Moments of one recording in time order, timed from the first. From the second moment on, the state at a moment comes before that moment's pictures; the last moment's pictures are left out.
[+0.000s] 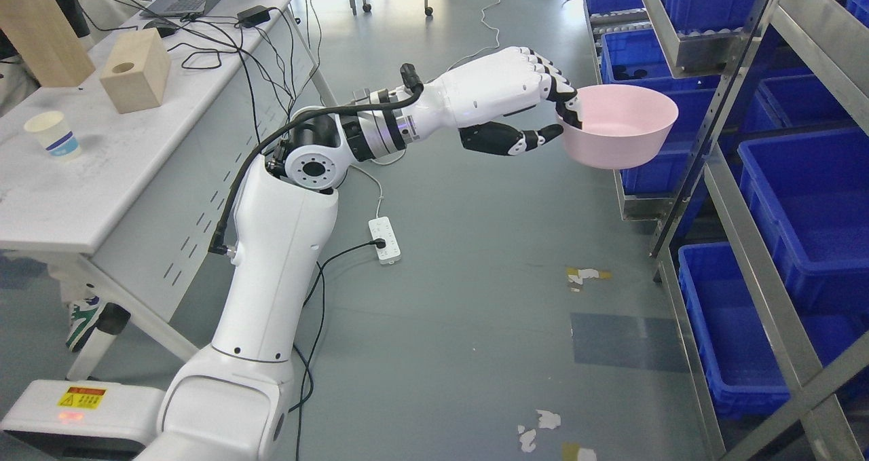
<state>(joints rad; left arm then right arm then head) -0.75 0.00 -0.21 -1.36 -0.45 -0.79 -0.77 0.06 0.00 0.00 0.00 0.04 -0.12 -0.26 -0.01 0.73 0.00</state>
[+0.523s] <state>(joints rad) -0.75 0.00 -0.23 -1.36 -0.45 -0.79 -0.77 0.06 0.00 0.00 0.00 0.04 -0.12 -0.26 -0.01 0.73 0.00</state>
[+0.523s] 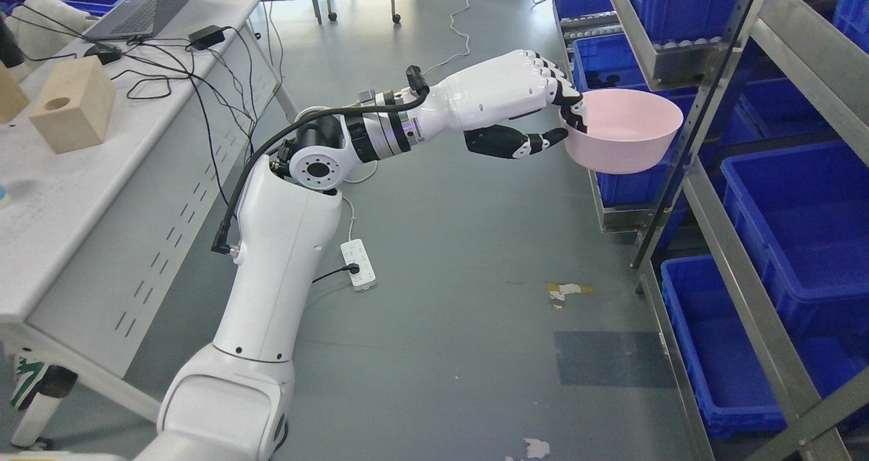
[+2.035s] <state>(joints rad) -0.92 0.00 -0.14 -1.34 -0.68 -0.79 -0.86 0.06 0.00 0.00 0.00 0.04 -0.12 -0.26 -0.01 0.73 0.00</state>
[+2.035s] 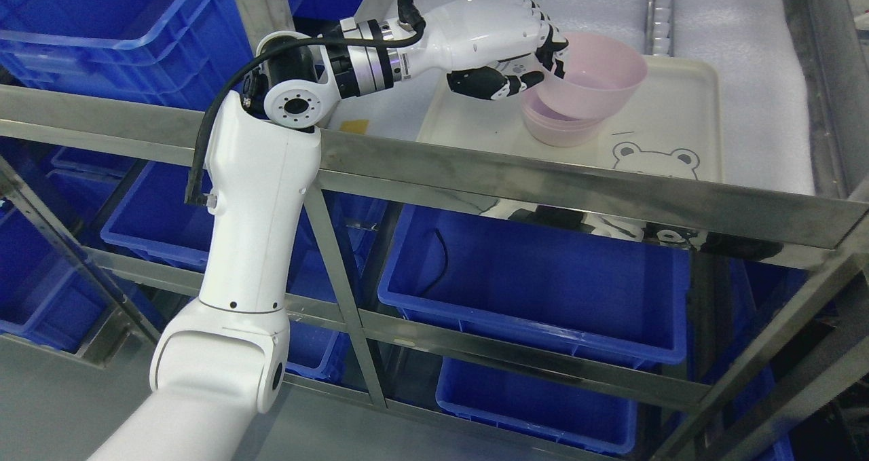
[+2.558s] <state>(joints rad) -0.93 0.00 -0.10 -1.30 -0.82 -0.79 -0.84 0.06 0.00 0.00 0.00 0.04 -0.12 -0.26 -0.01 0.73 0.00</state>
